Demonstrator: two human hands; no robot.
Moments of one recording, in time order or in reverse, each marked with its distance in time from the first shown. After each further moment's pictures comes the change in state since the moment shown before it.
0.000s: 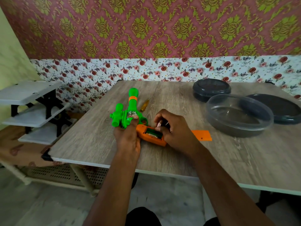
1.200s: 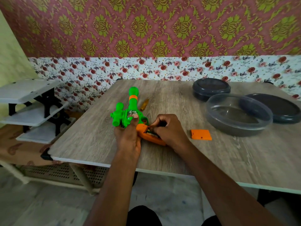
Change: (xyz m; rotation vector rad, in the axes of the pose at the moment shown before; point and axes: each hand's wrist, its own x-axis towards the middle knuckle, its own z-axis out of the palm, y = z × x) left_hand -0.003 0.000 -0.001 -0.017 -0.037 0.003; right_hand 0.012 0.004 0.031 0.186 0.111 0.400
